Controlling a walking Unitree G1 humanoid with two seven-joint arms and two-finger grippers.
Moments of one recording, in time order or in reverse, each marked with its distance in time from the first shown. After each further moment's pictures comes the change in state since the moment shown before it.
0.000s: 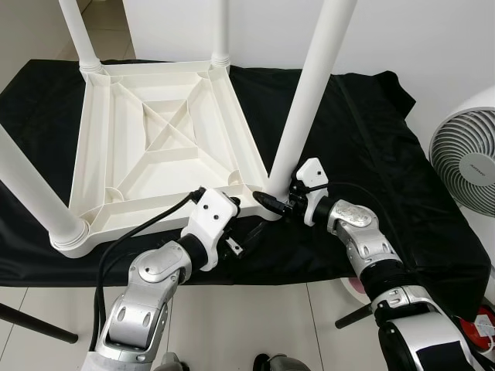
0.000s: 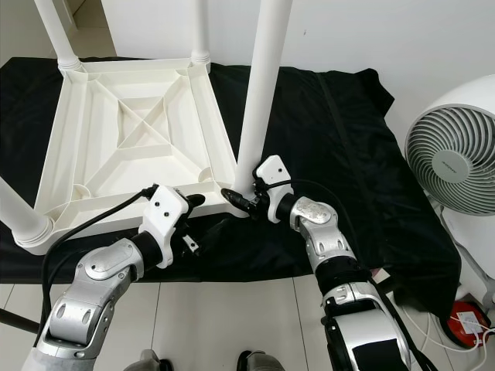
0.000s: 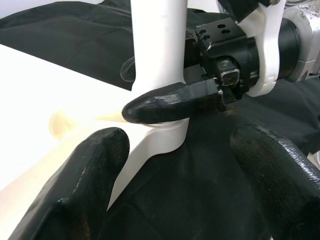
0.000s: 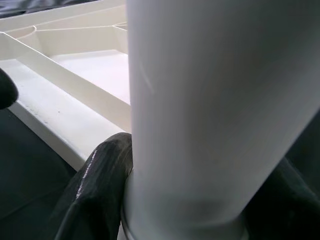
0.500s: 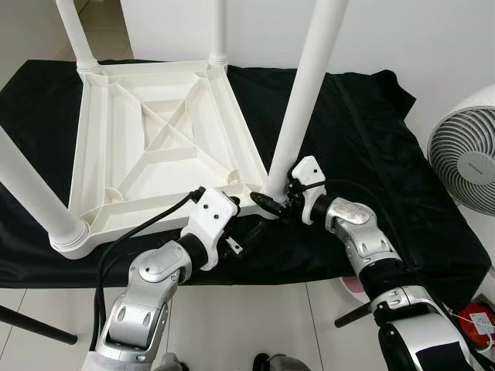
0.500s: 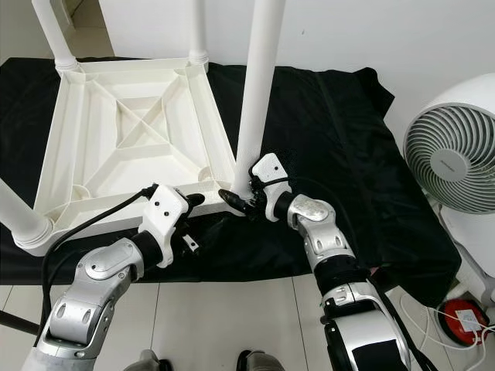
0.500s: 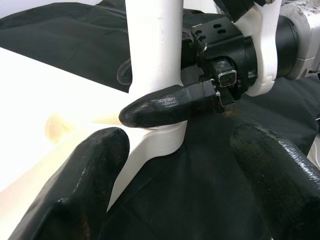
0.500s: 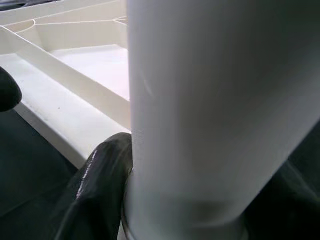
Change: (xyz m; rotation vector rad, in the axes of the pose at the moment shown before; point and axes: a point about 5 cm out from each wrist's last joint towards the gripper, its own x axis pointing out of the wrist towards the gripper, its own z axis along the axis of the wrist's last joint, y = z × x) left arm 0.000 0.000 0.001 0.001 -0.004 0.000; right arm 0.003 0.002 0.004 -0.008 0.022 0.062
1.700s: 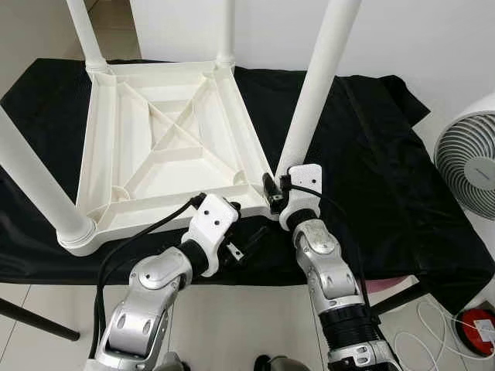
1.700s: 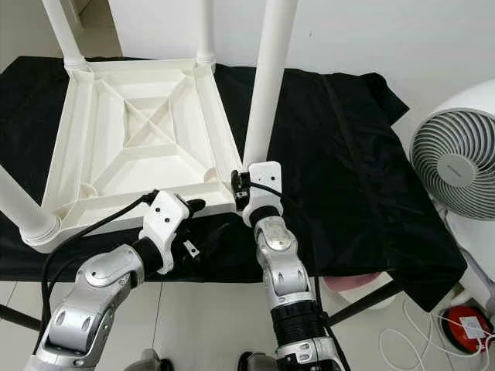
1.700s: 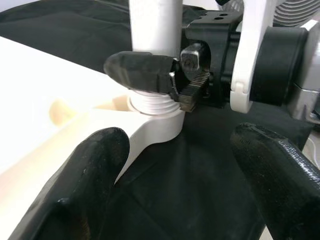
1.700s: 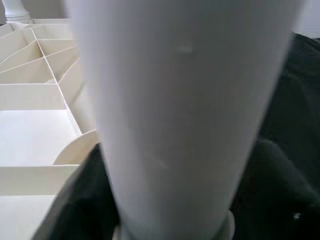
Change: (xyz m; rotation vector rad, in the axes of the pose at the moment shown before) left arm -0.003 -0.006 -0.004 -0.012 0.008 -0.011; right arm -0.001 0.035 0.010 0.218 -0.066 -0.733
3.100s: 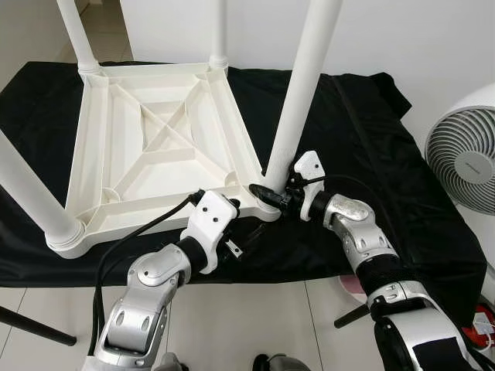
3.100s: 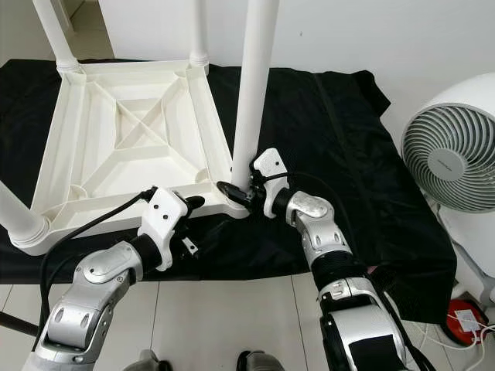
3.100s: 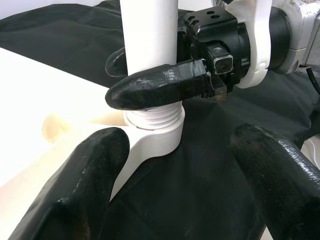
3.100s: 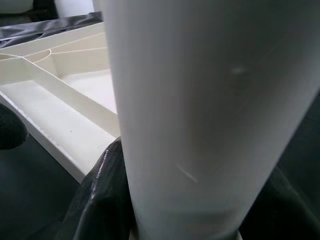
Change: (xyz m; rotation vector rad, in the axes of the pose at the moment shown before) left arm 0.000 0.004 0.003 0.007 -0.006 0.013; right arm 0.029 -0.025 0.000 -0.153 0.030 0.763
